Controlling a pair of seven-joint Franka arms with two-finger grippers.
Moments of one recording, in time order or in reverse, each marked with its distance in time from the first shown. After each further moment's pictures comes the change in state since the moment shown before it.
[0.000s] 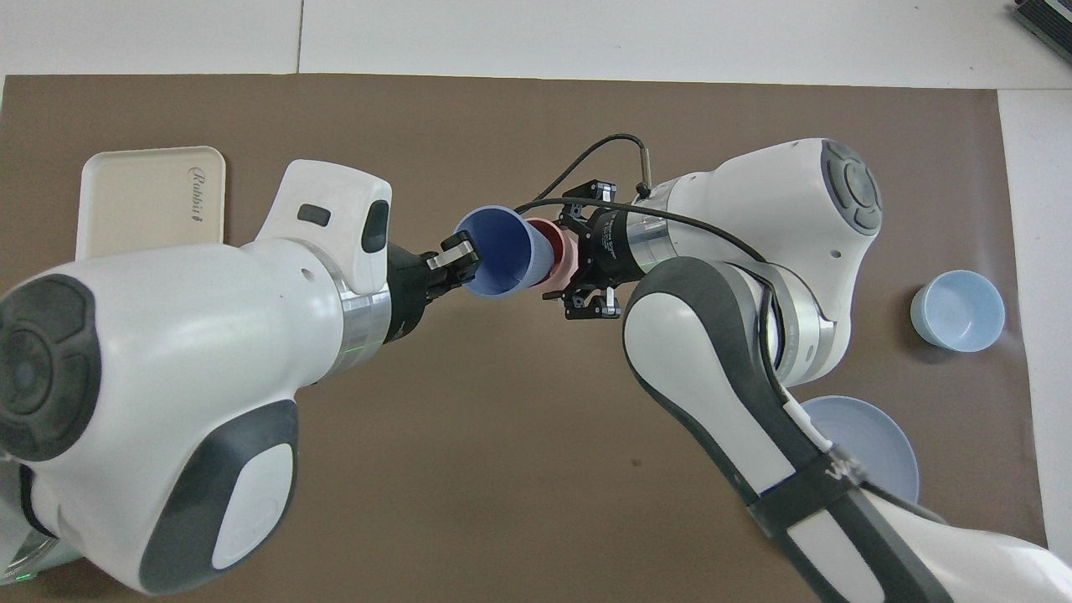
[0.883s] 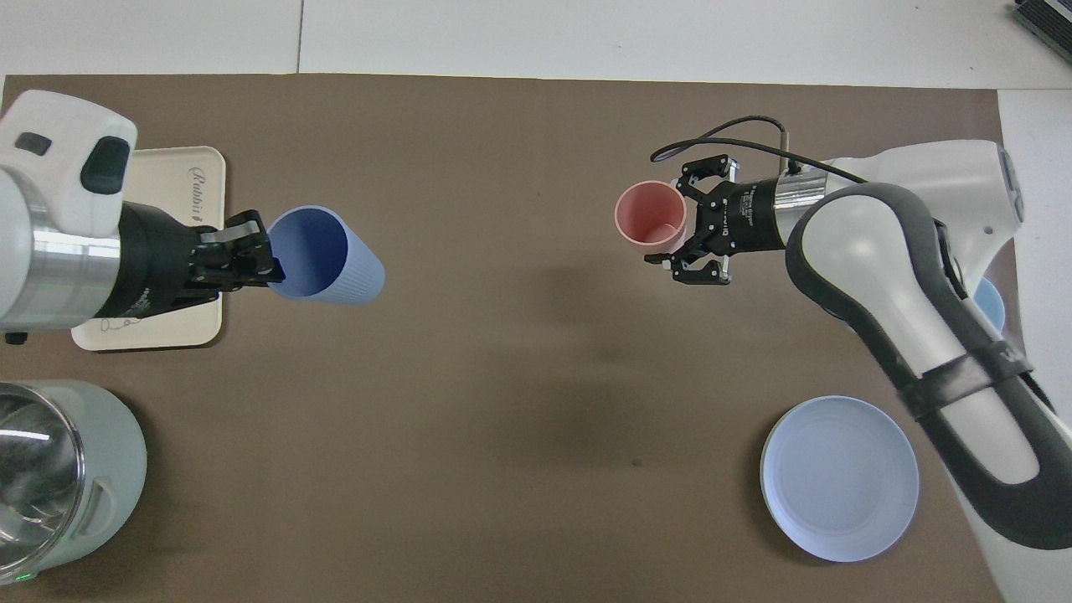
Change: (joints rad) left arm 0.328 -0.036 0.028 0.122 0.000 -0.390 0.377; right arm -0.307 0.004 -0.003 -0.151 0.283 -0.040 -0.372
